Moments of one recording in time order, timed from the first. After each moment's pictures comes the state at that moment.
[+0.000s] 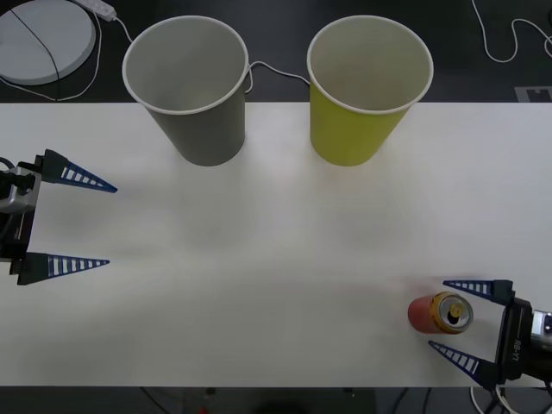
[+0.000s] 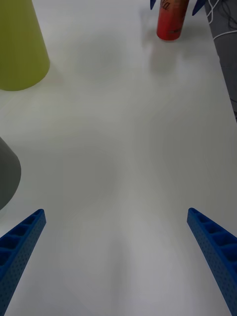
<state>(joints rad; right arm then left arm) -0.02 -0.67 -0.02 -0.75 0.93 -1.52 0.87 -0.13 0.98 0.16 -1.72 -1.38 -1.45 0.02</state>
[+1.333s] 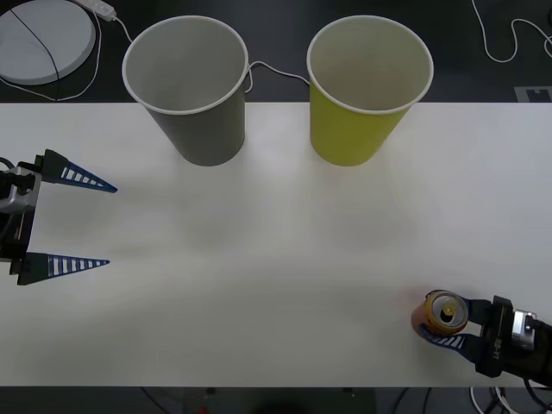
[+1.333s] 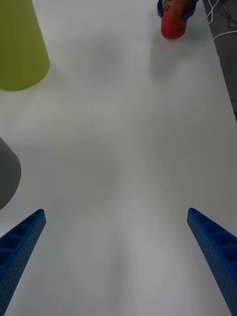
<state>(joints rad) -0.03 -0.62 -0.02 -0.77 0.95 -1.52 0.88 -0.13 0.98 0.16 -1.72 -1.38 -1.45 0.02</state>
